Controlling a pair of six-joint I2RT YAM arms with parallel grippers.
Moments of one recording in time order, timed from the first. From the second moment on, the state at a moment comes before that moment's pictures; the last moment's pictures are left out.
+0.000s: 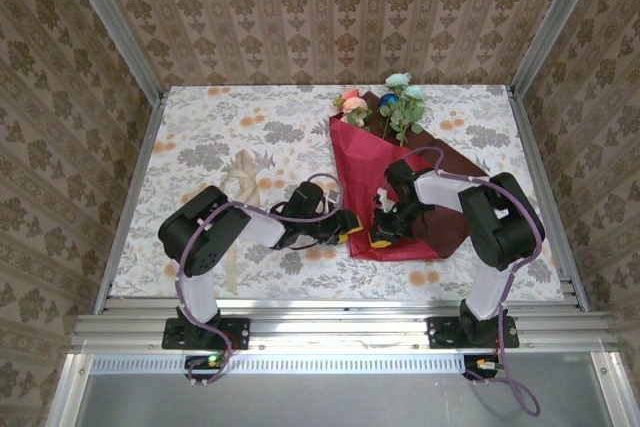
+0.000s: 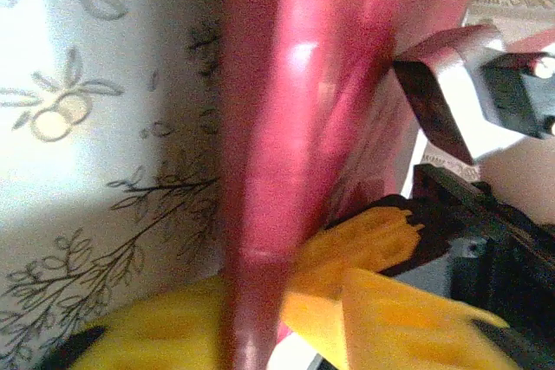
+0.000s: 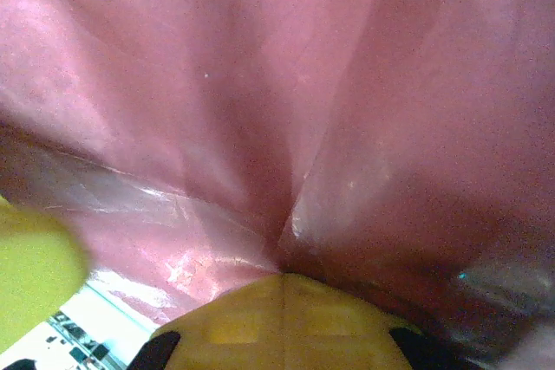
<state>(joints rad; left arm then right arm) -0.83 1.87 0.71 0.53 0.56 -1.29 0.38 1.81 0.97 -0.74 -0.58 0.36</state>
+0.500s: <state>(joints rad) -0.86 1.90 0.69 0.57 0.54 -1.33 0.25 1.35 0.96 -0.91 -0.31 0.55</state>
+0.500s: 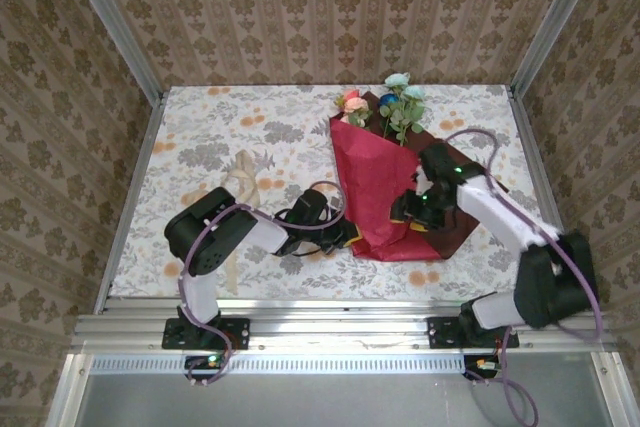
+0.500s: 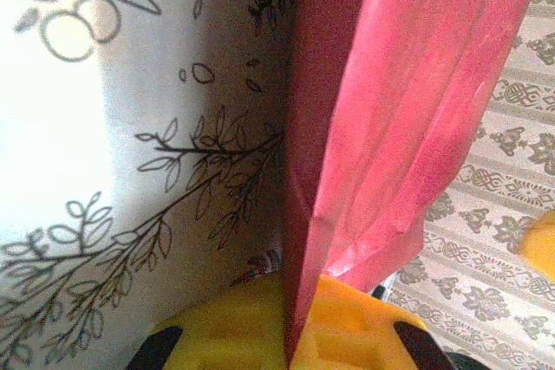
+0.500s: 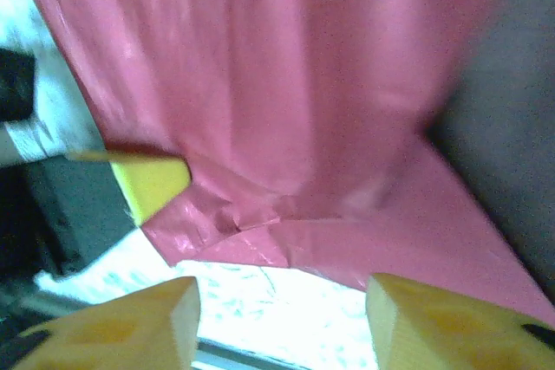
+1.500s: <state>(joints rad) -0.85 1.88 0.78 0.38 0.59 -1.22 -0.10 1.09 0.47 -0.82 -0.27 1.26</state>
